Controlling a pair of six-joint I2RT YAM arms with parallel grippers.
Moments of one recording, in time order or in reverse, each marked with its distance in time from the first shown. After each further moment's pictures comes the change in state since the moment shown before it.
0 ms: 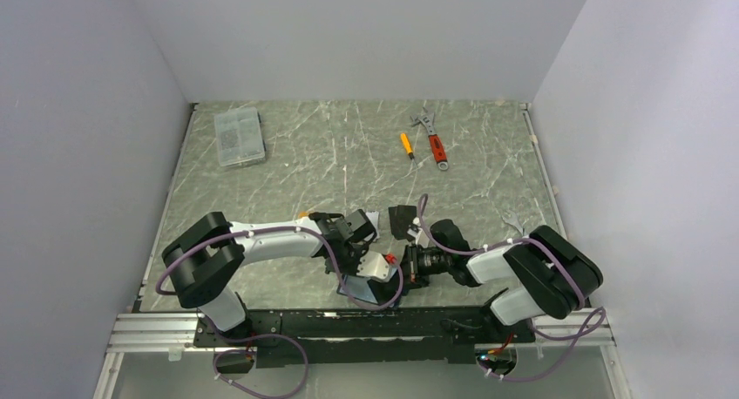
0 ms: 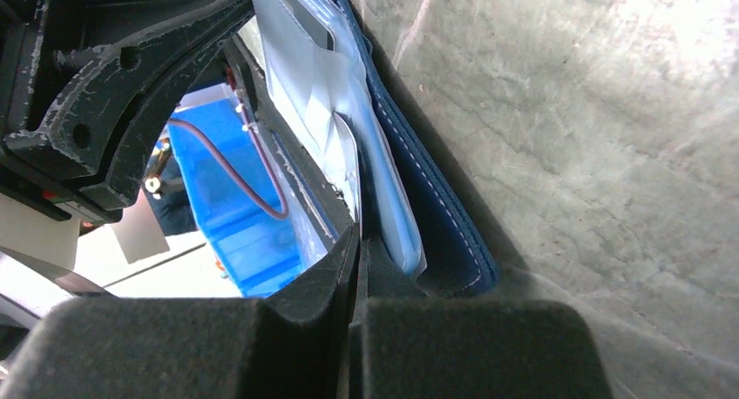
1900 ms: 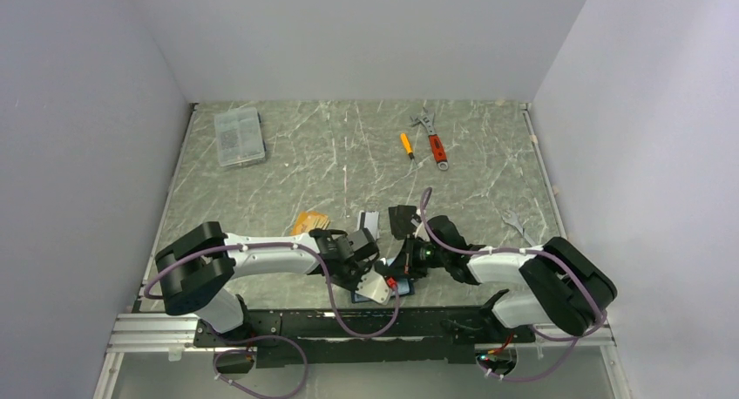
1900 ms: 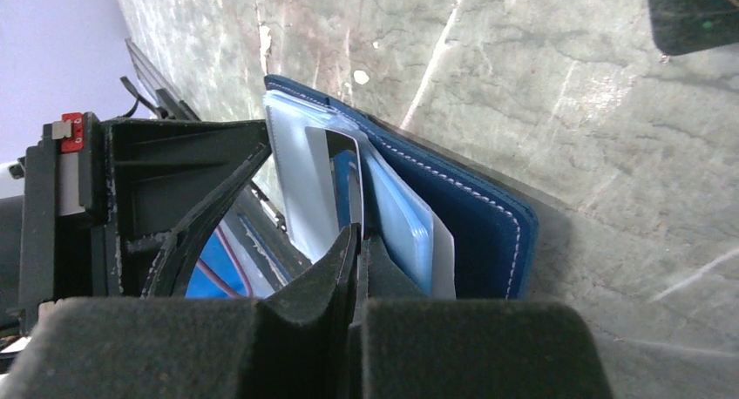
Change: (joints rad) left arm -0.132 -0.062 -0.077 0.064 -0.035 0.074; right arm 0.056 -0.114 0.064 -0.153 0.286 -0.012
